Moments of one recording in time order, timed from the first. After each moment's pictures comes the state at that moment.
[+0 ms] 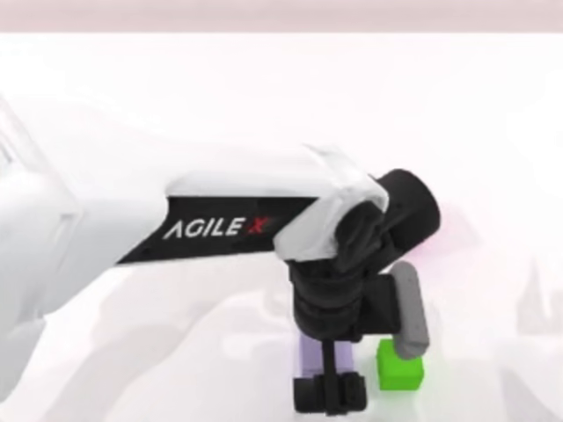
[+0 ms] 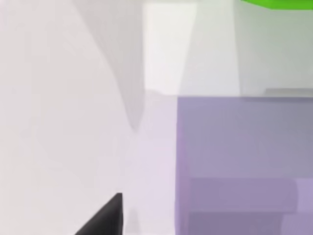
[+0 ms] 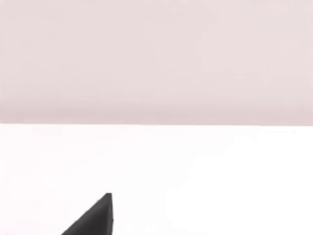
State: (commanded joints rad) left arm -0.95 2.05 1.39 -0.90 0.01 0.62; right arm 0.01 0.00 0.00 0.00 0.00 0.00
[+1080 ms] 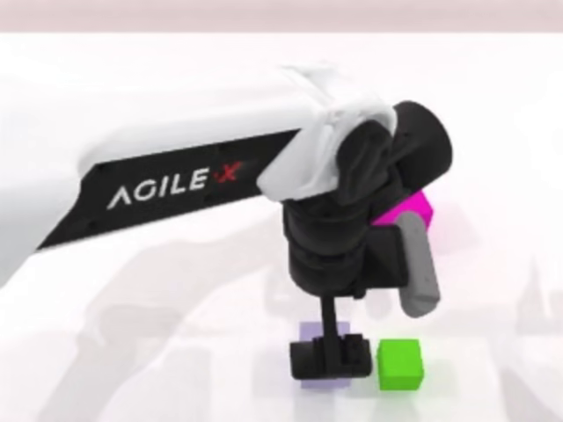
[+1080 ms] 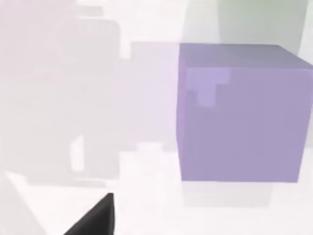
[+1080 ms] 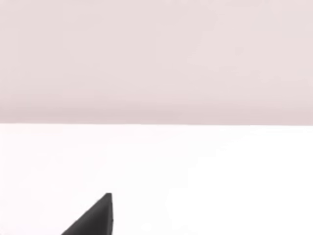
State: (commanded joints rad) left arm -0.94 1.97 1.56 -1.15 0.01 0.62; right arm 0.01 0.00 0.00 0.00 0.00 0.00
